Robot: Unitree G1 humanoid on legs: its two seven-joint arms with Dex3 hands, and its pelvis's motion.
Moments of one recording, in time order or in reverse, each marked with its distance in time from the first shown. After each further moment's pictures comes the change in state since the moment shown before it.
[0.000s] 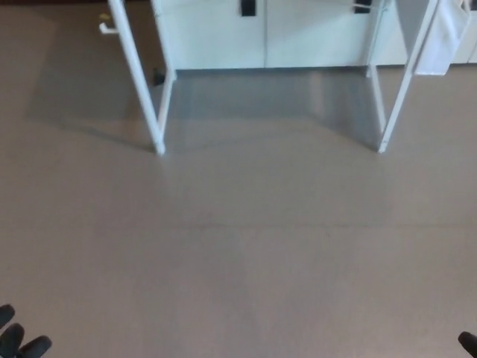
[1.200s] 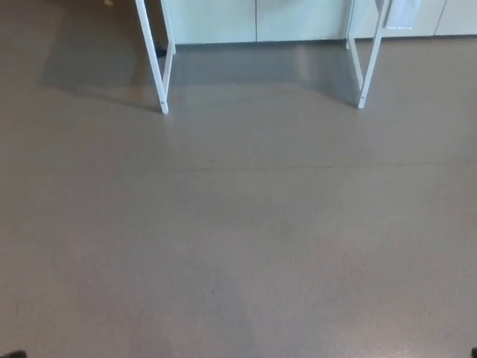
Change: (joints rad) left_arm 0.067 -0.044 -0.187 -0.004 0.237 -0.140 0.272; right_arm 0.038 -0.024 0.179 0.078 -0.266 -0.108 -0.208
